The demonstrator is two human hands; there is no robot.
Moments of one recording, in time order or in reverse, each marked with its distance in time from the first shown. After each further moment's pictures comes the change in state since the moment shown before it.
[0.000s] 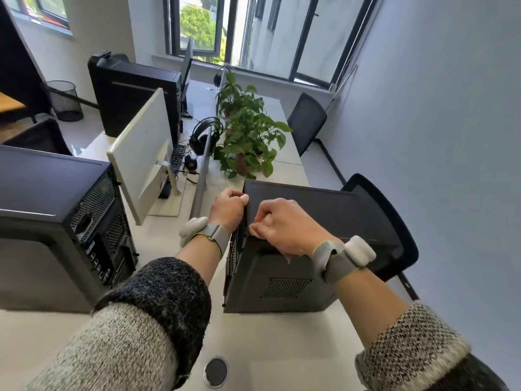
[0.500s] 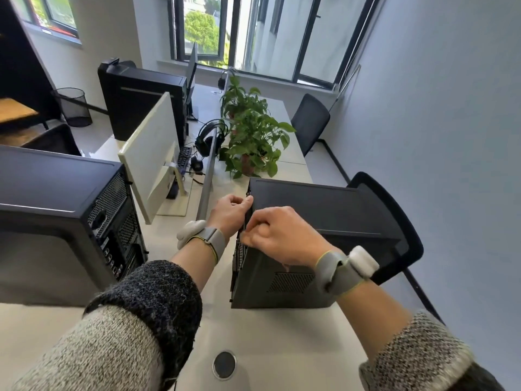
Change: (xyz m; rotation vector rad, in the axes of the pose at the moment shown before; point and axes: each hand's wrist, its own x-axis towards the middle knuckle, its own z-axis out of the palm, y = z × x) left_hand -0.014 -0.016 -0.014 0.024 -0.055 0.000; right_hand -0.027 -0.014 0.023 0.056 0.034 -0.109
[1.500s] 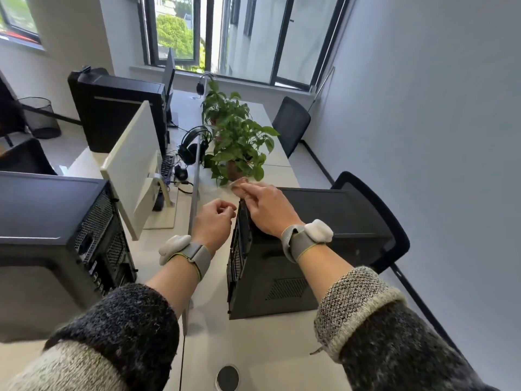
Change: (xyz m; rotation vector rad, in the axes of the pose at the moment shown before) left_hand 0.000 0.005 -0.020 0.023 0.003 0.140; right_hand 0.078 0.016 0.009 -0.114 0.270 0.062
